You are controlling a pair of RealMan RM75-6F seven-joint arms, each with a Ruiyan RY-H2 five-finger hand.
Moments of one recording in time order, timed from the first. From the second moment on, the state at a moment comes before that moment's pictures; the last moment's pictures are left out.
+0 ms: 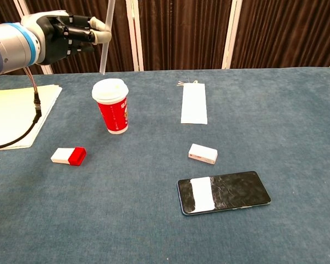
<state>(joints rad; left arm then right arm) -0.72 -1.52 -0.56 -1.60 0.76 0.86 -0.33 0.11 -1.14 0.07 -1.64 -1.43 1.39 0.02</state>
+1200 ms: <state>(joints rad) -0.79 -1.62 -0.53 -1.40 0.84 0.75 -0.47 0.11 -1.13 0.07 -1.65 -1.42 1.38 0.03</state>
